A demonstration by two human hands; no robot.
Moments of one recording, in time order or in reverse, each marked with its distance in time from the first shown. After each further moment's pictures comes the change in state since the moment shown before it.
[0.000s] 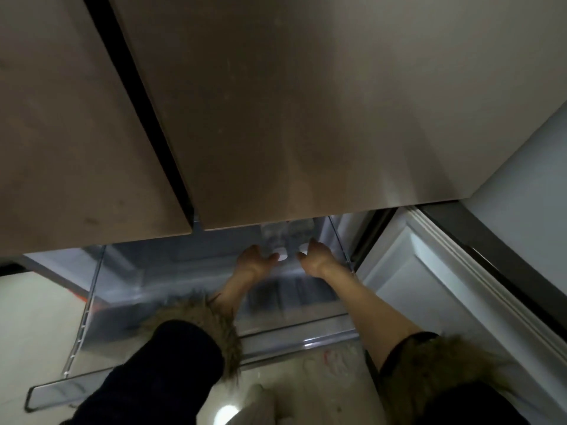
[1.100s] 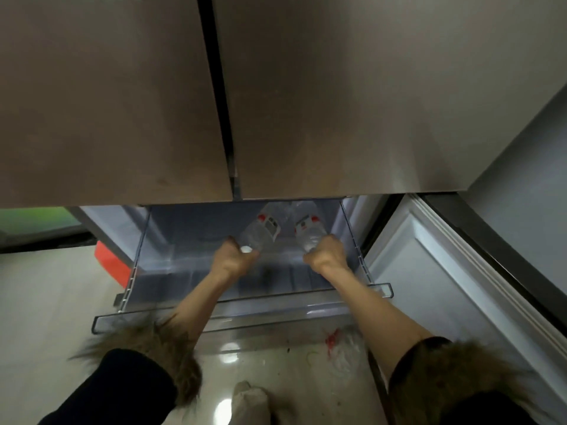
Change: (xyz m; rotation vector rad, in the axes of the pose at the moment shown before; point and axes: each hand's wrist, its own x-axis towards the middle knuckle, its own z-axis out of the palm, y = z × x) left_hand -0.077 -0.054 -0.043 -0.396 0.178 -0.086; right_hand -0.063 -0.017 0.011 0.154 0.210 0.085
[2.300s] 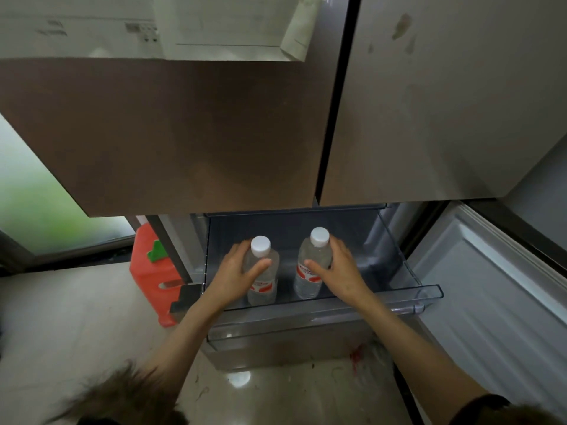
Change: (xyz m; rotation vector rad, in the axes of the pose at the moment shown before) left_hand -0.048 -0.049 -0.111 0.131 -0.023 0.494; right_hand -0.072 -0.040 0.046 0.275 0.053 -0.480
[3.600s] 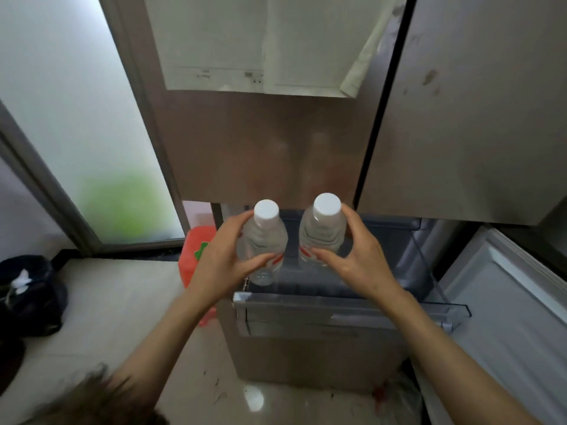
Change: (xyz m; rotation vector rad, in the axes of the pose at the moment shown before) left_hand -0.096 0.048 -0.080 0.104 0.414 0.268; right_hand -0.067 -0.113 -0.031 0.115 -0.004 -0.479
